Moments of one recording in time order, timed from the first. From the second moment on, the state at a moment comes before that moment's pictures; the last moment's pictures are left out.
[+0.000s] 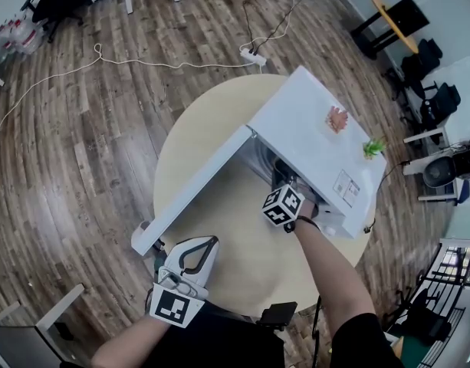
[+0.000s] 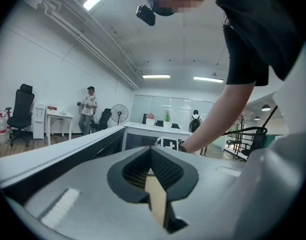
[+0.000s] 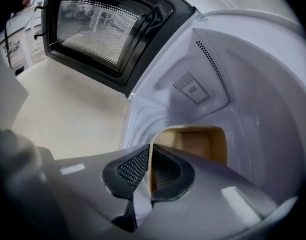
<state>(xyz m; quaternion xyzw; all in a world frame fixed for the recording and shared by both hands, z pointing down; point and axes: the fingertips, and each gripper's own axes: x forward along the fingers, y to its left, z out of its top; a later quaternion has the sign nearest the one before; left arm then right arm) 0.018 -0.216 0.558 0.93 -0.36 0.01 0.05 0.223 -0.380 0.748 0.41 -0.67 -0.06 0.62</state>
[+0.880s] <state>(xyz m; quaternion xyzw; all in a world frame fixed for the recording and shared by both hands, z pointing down) 0.021 -0.211 0.574 0.93 -0.35 0.01 0.07 0.225 -0.396 0.752 0.47 -0.64 -0.10 0.60</state>
